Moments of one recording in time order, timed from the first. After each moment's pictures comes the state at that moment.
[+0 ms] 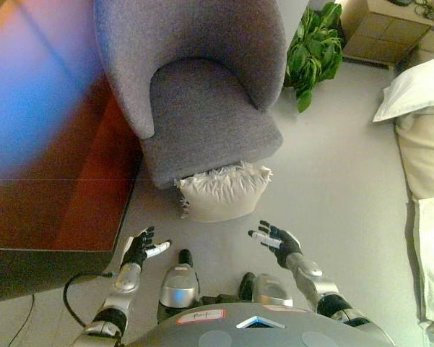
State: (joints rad) left arm 0.05 0.31 -0.13 0.96 -0.05 -0.19 0.09; right arm 0.02 -0.19 0.24 0.82 0.35 -0.05 0.08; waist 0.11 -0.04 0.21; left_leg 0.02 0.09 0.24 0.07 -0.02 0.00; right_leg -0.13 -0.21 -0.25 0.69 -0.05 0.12
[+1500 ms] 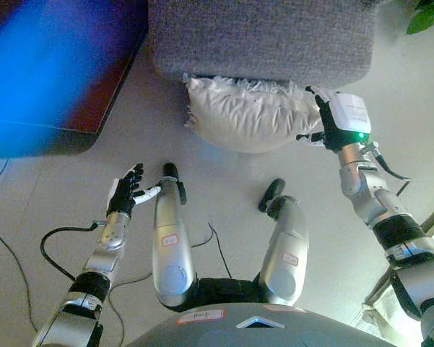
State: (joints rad) left arm -0.06 0.49 -0.24 0.65 -0.29 -0.22 0.21; right arm -0.45 -0.73 0.40 0.50 -0.56 -0.05 -0.38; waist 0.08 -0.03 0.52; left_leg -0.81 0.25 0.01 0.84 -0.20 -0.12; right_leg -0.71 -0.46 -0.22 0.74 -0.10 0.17
